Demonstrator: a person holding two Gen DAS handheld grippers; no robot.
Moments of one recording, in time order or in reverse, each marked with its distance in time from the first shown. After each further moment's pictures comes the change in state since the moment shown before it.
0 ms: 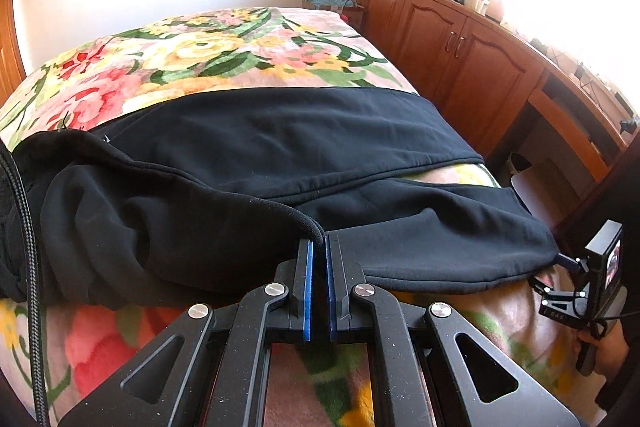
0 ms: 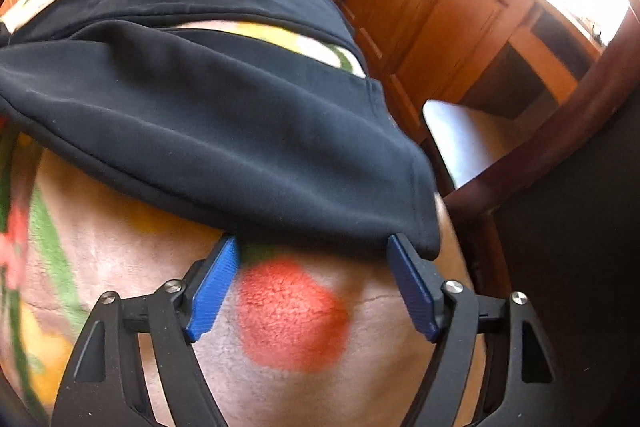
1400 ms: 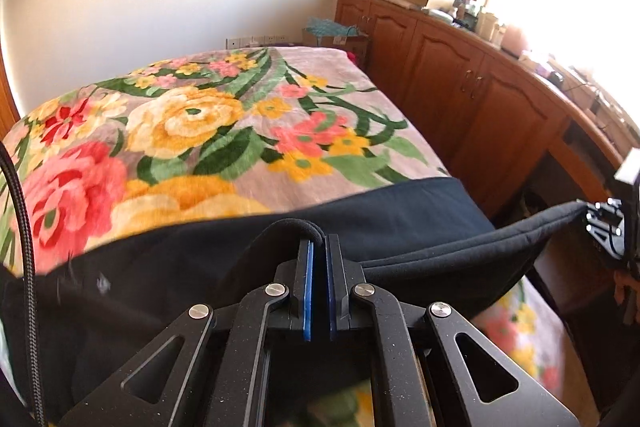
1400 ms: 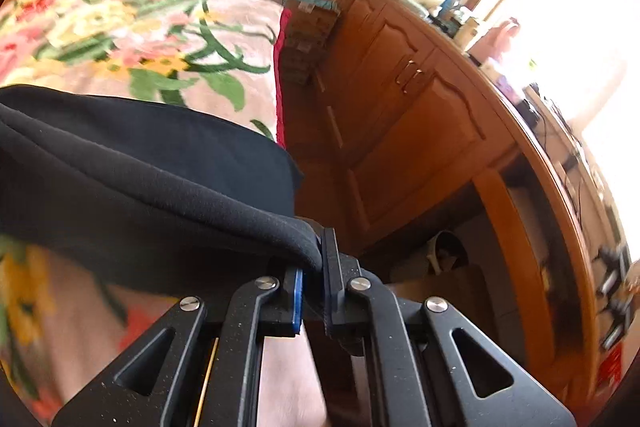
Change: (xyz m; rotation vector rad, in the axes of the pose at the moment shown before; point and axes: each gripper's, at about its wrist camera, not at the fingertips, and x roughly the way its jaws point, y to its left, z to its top) left arm 0.066 0.032 0.157 0.043 -0.067 0.007; right arm -0.015 -0.027 0.245 -0.108 -0.107 -0.160
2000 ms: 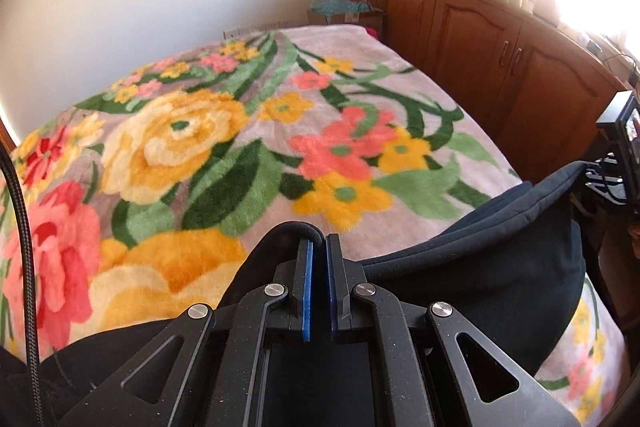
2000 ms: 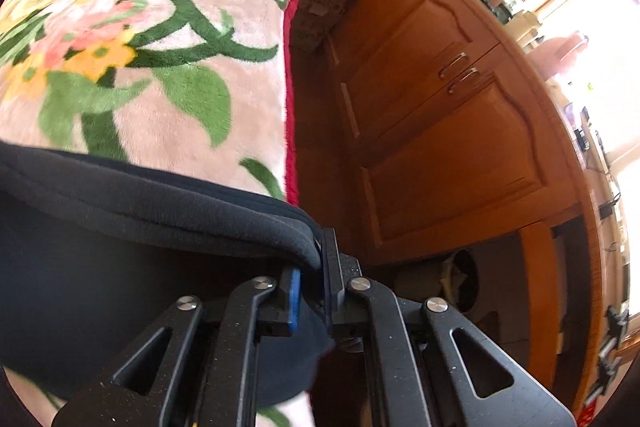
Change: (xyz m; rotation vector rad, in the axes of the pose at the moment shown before) left arm 0.154 0.012 0.055 0.089 0.070 0.071; right arm 0.175 0.043 0.119 -0.042 0.150 -0.003
